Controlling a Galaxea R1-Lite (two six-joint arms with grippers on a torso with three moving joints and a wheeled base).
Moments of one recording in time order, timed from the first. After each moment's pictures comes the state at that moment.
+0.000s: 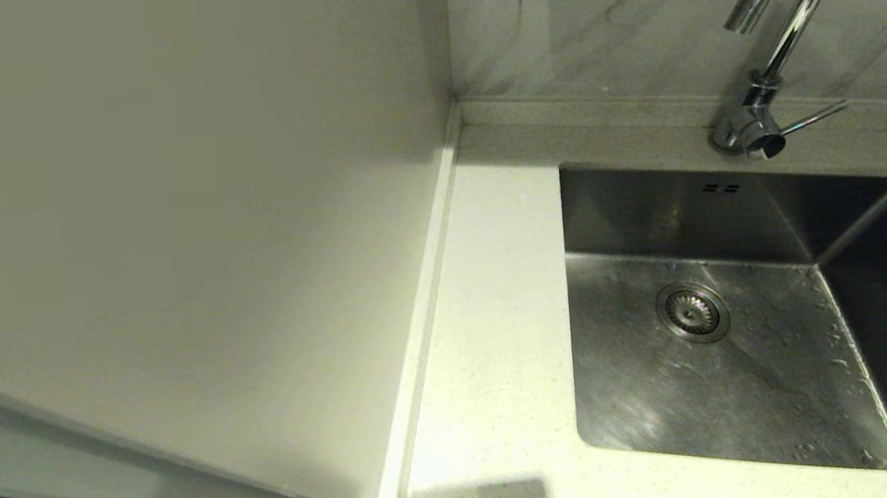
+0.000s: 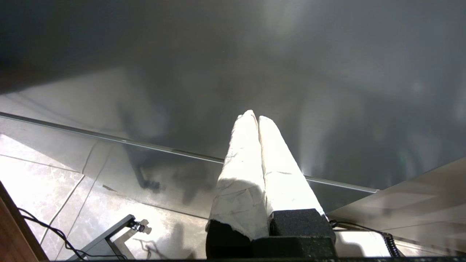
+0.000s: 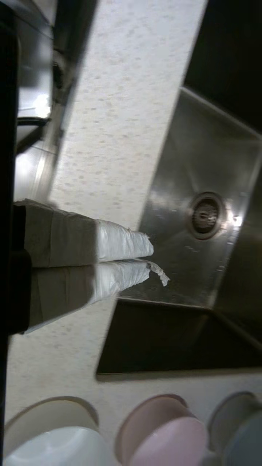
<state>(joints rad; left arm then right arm) 0.00 0.00 0.00 0.00 0.02 -0.02 0.00 0.00 -0.09 0.08 -0.13 -0.14</state>
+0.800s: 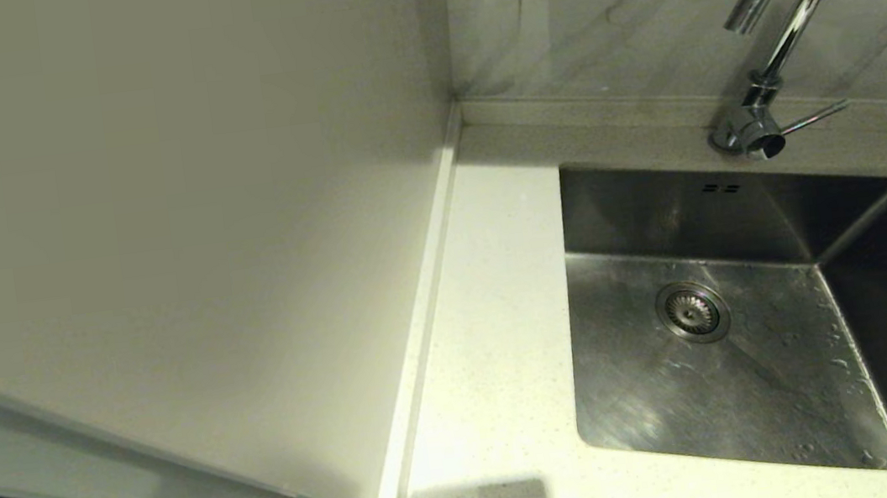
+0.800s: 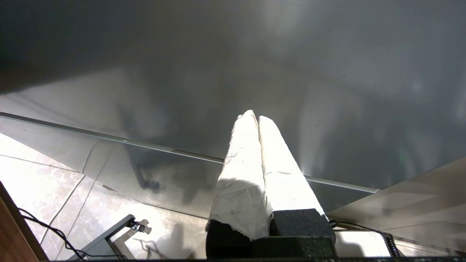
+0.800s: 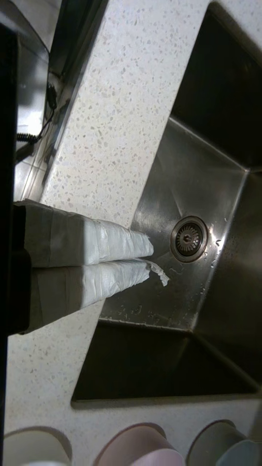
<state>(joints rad) 0.00 0.00 0.00 0.00 0.02 -0.02 0.00 0.00 -0.06 0.03 -0.03 -0.13</state>
